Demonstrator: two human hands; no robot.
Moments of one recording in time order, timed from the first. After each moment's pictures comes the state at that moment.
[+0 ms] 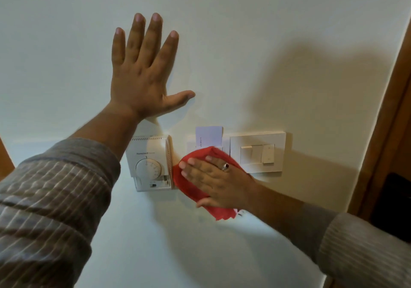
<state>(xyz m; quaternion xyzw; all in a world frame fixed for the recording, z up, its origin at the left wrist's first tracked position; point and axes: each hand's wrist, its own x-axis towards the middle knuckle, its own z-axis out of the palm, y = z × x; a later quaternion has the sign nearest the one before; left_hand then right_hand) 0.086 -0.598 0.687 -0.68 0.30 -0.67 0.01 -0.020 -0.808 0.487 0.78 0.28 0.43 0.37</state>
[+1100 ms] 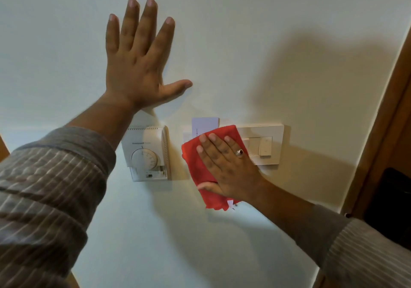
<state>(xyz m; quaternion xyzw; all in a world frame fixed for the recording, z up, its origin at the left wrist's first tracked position) 0.087 -0.599 0.685 -0.69 0.29 -0.67 0.02 -0.029 -0.820 0.485 0.79 0.19 0.52 0.27</state>
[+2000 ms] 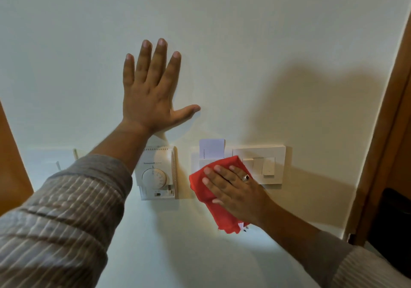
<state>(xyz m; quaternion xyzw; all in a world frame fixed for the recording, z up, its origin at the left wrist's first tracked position) 0.083 -0.597 0.679 -0.71 0.29 -0.64 -0.03 -0.035 -0.835 0.471 0.77 0.24 0.51 0.31</state>
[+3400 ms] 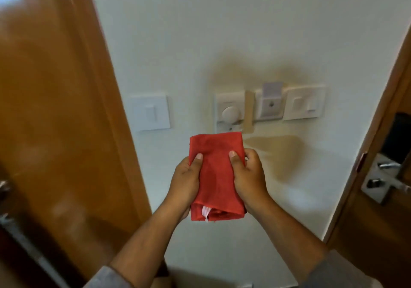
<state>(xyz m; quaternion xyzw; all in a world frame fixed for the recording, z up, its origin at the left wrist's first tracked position) -0.063 -0.407 0.461 -0.64 0.19 0.14 -0.73 -0.126 -0.538 0.456 0.67 -0.18 0.36 -0.62</state>
